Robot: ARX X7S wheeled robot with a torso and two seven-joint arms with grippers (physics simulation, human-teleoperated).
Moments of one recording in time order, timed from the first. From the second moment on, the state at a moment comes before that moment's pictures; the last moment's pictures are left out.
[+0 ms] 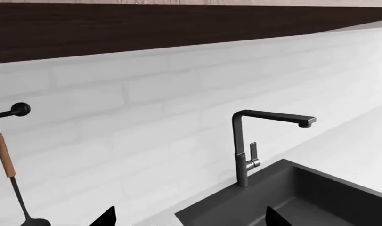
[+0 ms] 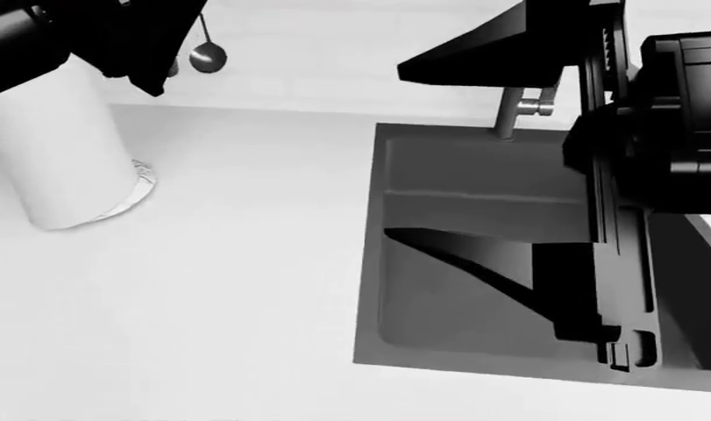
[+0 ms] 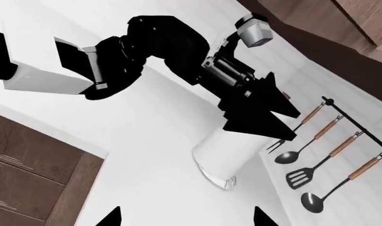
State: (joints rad) left arm -1.39 -0.79 0.30 0.09 -1.19 -1.01 0.16; right arm 1.51 0.94 -0.57 -0.45 1.22 0.73 -0.73
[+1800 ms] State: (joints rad) left arm -1.36 -0.75 0.03 0.00 -1.57 -0.98 -0.30; right arm 1.53 0.97 -0.50 -0.45 1.28 0.70 -0.70
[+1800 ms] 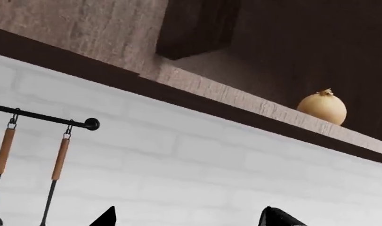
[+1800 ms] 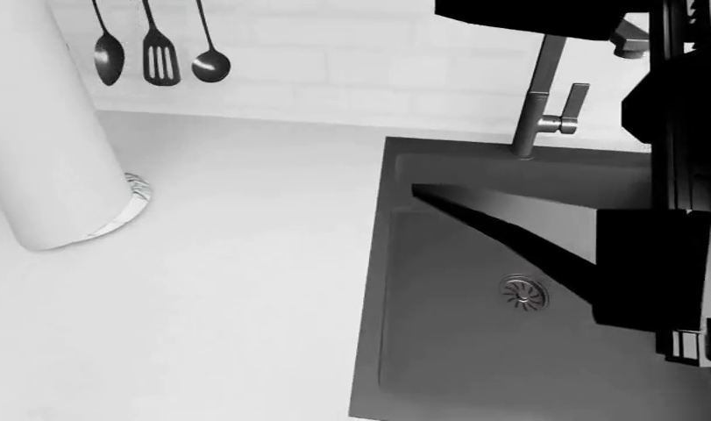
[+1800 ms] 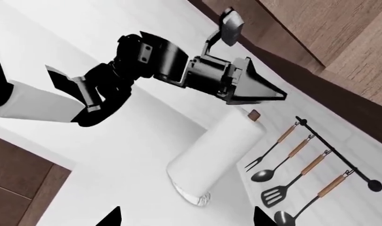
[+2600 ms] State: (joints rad) left arm -1.49 -0.66 -0.18 -0.13 -1.68 -0.73 -0.61; right arm 1.53 1.00 -0.49 -0.45 1.30 0.71 -0.70
